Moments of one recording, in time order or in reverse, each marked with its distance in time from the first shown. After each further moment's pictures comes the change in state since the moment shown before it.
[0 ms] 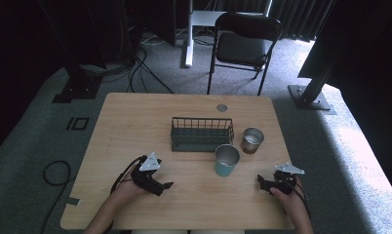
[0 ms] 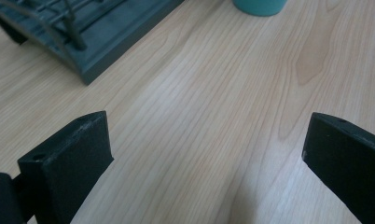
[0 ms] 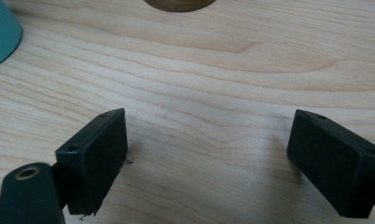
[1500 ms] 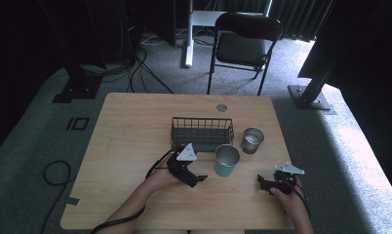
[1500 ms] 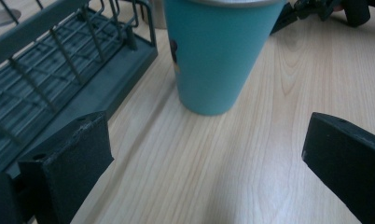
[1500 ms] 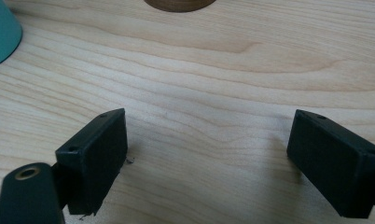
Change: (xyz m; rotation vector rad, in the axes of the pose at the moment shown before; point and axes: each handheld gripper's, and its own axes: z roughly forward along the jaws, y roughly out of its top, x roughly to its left) left arm -0.028 0.085 0.065 -0.061 -0.125 0.101; right arm 0.000 0.000 0.000 -0.001 0.001 -0.001
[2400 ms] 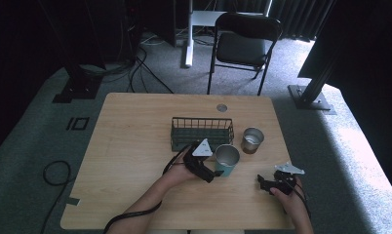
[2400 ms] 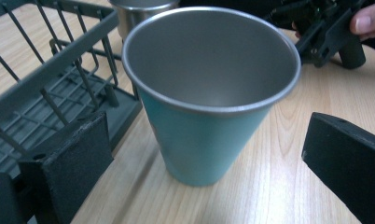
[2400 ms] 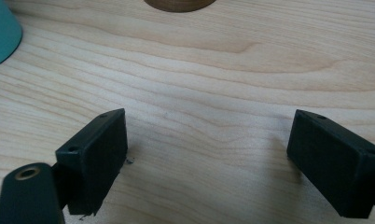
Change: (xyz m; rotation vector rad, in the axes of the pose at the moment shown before) left arm -0.005 0.033 0.034 -0.074 -0.017 0.007; right arm 0.000 0.000 0.000 0.000 0.000 0.001
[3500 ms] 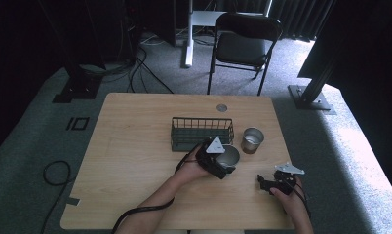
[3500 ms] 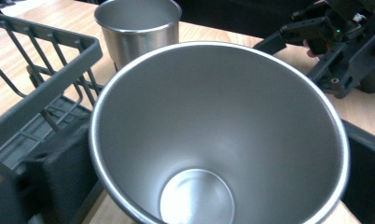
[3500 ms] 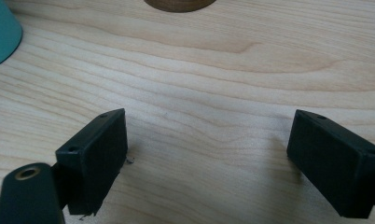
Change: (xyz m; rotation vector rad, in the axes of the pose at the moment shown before) left arm -0.001 0.017 0.035 -0.016 0.008 -0.006; right arm 0.000 0.000 0.000 0.000 0.000 -0.002
